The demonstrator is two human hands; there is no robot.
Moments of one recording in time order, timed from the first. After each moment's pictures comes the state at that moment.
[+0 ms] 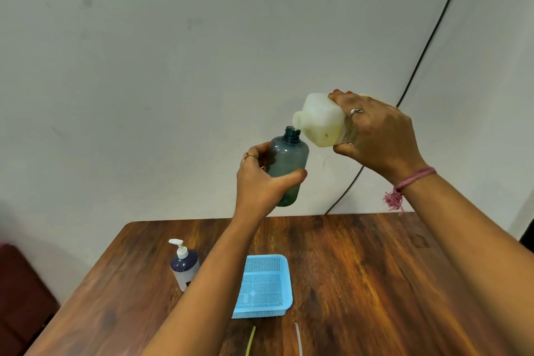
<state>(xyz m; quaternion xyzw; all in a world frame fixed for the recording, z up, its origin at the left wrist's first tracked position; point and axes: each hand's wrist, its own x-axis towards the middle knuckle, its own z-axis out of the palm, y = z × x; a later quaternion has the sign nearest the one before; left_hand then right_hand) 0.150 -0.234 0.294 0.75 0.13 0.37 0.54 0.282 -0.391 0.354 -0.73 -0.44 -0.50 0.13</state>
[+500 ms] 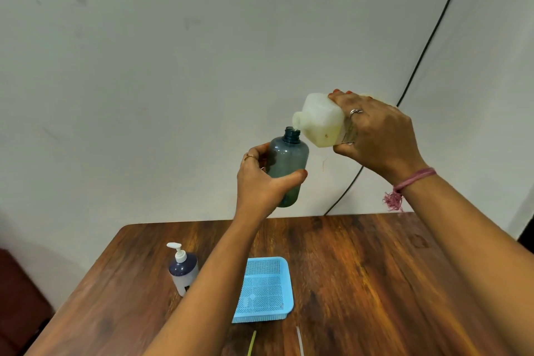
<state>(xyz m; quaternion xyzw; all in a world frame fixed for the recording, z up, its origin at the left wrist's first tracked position) 0.156 -0.226 0.292 0.75 0.13 0.37 0.54 0.282 -0.385 0.355 -0.74 -0.43 -0.51 0.12</state>
